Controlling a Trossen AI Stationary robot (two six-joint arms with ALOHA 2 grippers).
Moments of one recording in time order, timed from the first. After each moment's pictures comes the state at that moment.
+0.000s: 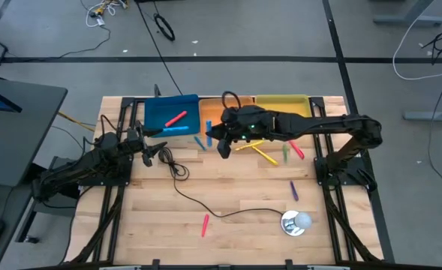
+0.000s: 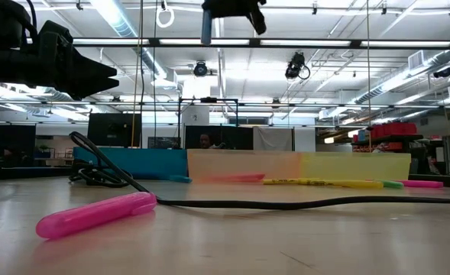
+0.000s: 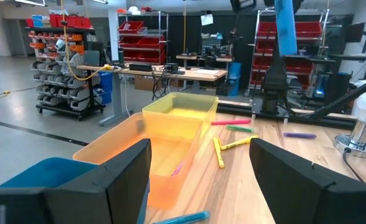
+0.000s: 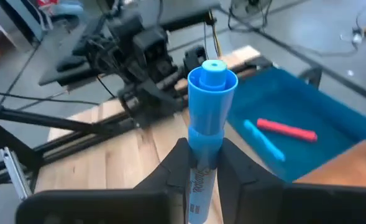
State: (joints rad) left arm 0.41 0.01 0.01 0.07 0.05 -0.04; right arm -0.04 1.61 1.48 -0.26 0.11 0.32
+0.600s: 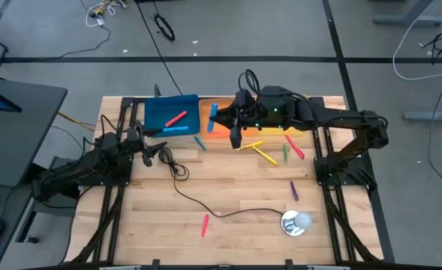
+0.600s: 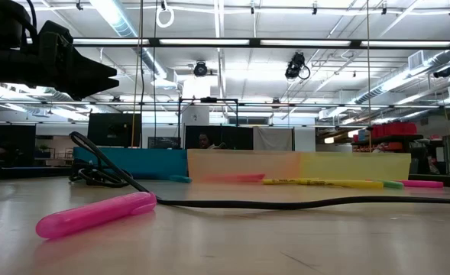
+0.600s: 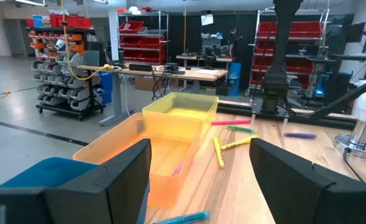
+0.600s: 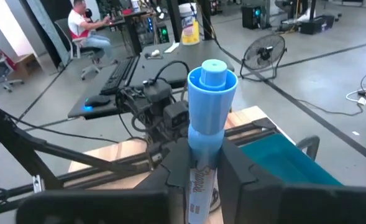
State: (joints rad) left arm 0.41 0.01 0.01 0.07 0.05 -0.04; right arm -0.04 1.55 1.69 -0.35 0.09 0.20
